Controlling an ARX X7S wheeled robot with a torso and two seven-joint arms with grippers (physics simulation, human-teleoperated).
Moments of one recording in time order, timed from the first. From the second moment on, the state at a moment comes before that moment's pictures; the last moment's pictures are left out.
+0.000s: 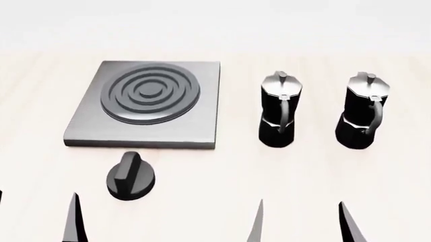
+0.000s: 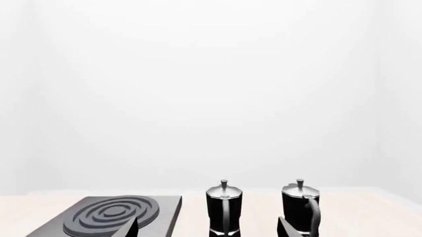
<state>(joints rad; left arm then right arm) 0.10 -0.21 0.17 0.49 -0.11 -0.02 -0.22 -0.17 0.21 -0.15 -0.71 0.13 0.18 0.25</state>
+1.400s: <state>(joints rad) 0.09 -0.24 0.21 0.49 -0.14 -0.01 -0.25 -0.15 0.26 -0.19 -0.68 0.16 0.16 0.31</state>
